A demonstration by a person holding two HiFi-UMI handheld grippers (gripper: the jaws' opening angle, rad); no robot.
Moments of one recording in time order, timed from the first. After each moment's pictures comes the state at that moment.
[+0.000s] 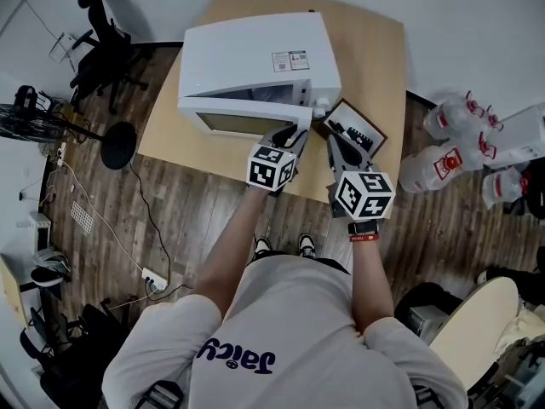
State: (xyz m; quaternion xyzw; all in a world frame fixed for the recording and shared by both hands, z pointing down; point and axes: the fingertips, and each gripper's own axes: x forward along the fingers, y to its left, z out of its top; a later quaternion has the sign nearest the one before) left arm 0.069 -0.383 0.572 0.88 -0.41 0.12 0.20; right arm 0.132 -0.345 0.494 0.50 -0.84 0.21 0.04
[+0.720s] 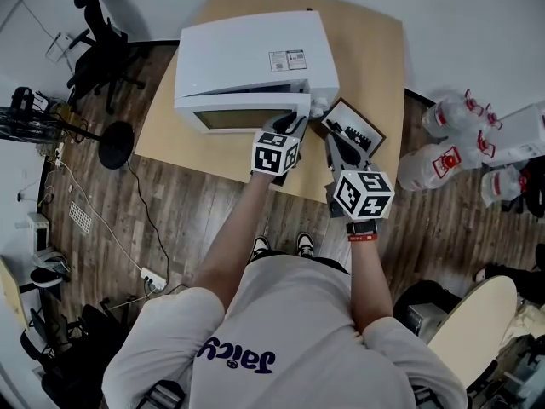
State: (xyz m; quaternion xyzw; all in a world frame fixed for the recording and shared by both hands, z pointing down) left arm 0.073 -0.423 0.573 0.87 -0.44 0.13 0.20; right arm 0.133 -0.351 0.496 0.50 -0.84 0.22 0.04
